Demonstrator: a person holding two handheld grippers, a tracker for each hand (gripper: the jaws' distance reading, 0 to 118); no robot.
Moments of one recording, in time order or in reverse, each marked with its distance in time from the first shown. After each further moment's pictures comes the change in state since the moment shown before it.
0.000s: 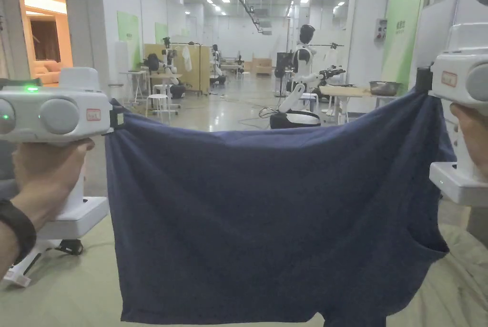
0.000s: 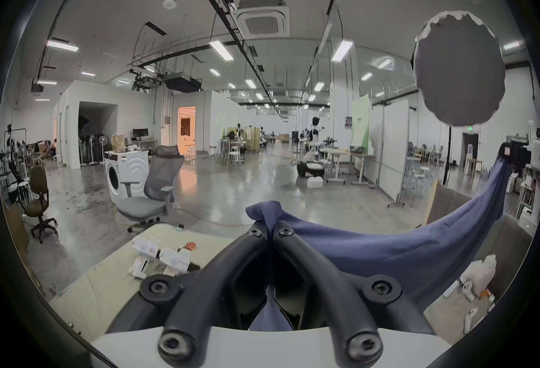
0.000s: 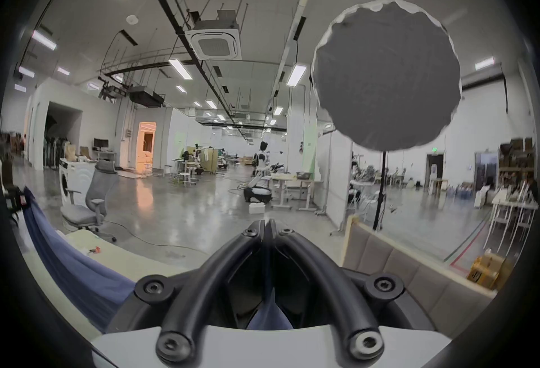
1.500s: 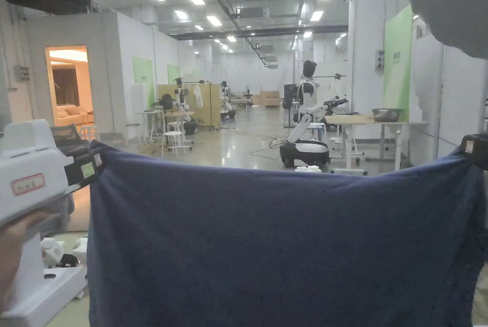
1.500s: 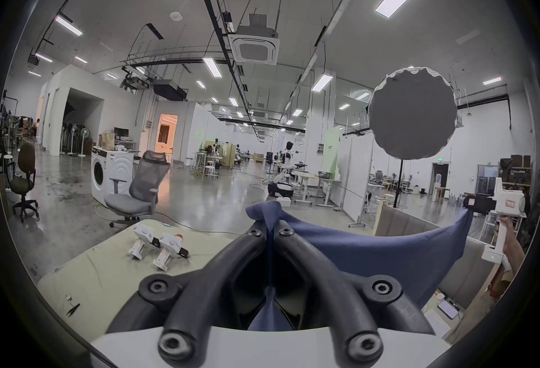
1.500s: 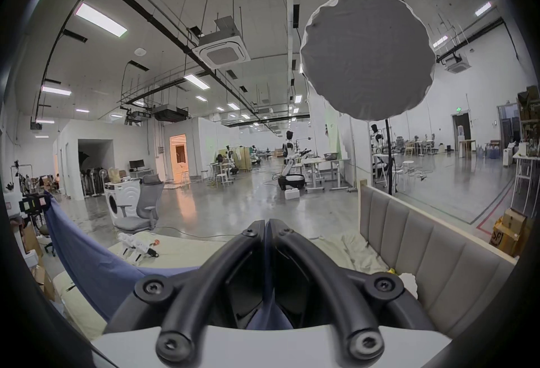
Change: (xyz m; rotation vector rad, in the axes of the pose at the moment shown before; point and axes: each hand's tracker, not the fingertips) left arm -0.043 0.004 0.294 0.146 -0.164 0.113; right arm 0.079 -0.003 0.255 -0.030 0.168 -0.128
